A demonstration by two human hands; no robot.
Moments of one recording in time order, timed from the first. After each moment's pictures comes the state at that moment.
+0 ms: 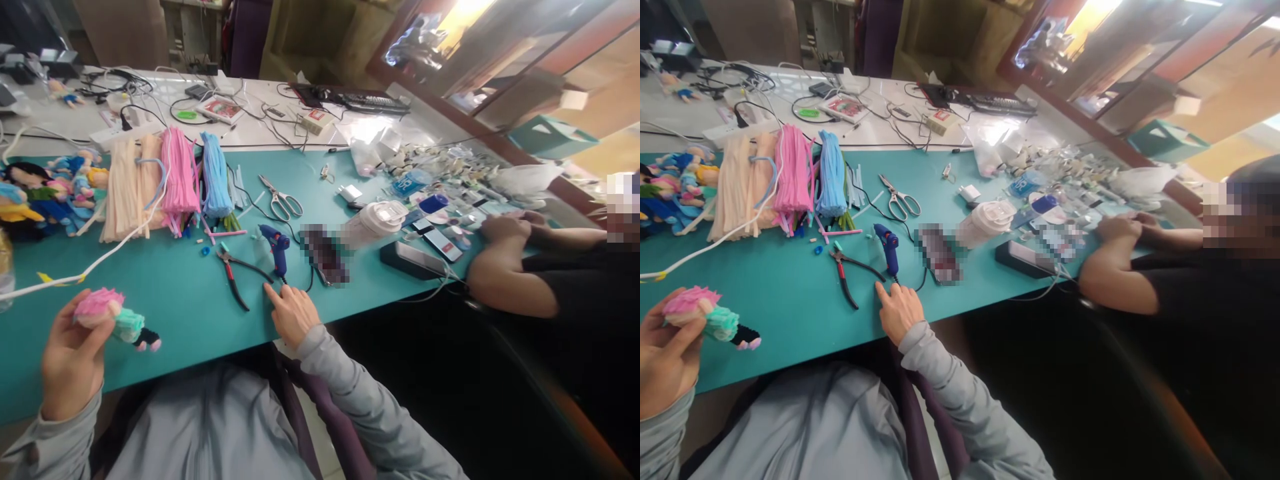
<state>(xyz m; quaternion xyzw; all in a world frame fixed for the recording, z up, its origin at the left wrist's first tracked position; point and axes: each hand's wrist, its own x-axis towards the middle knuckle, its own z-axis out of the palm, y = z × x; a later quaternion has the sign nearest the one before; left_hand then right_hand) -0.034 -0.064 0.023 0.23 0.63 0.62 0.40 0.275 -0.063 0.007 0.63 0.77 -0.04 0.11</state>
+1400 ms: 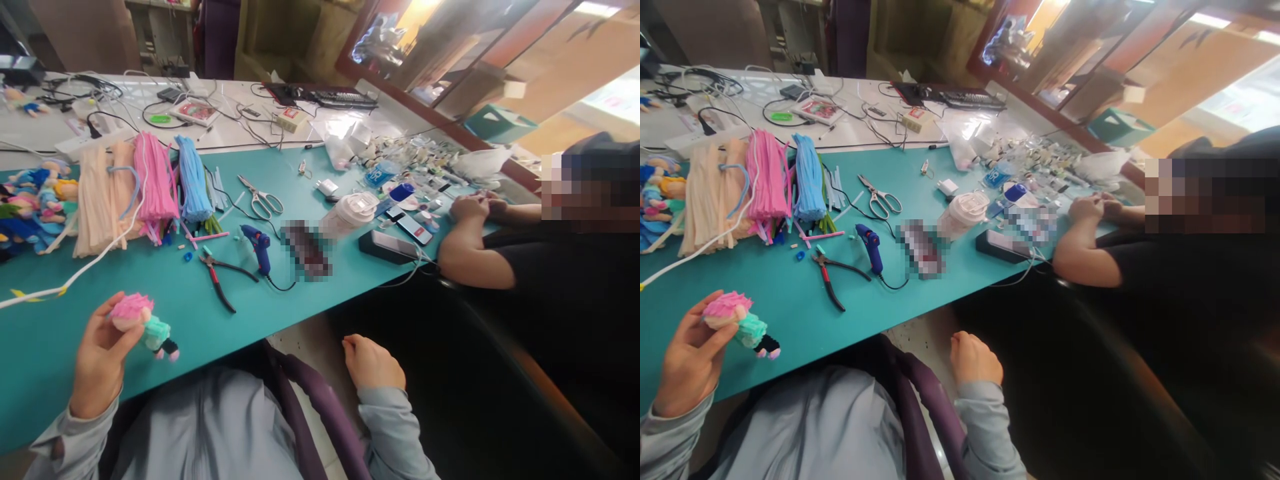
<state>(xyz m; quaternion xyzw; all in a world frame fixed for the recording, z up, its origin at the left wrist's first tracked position) -0.006 -0.057 0.009 0.31 0.61 0.55 0.48 0.381 -0.180 -0.008 0.84 0.55 0.01 0.05</state>
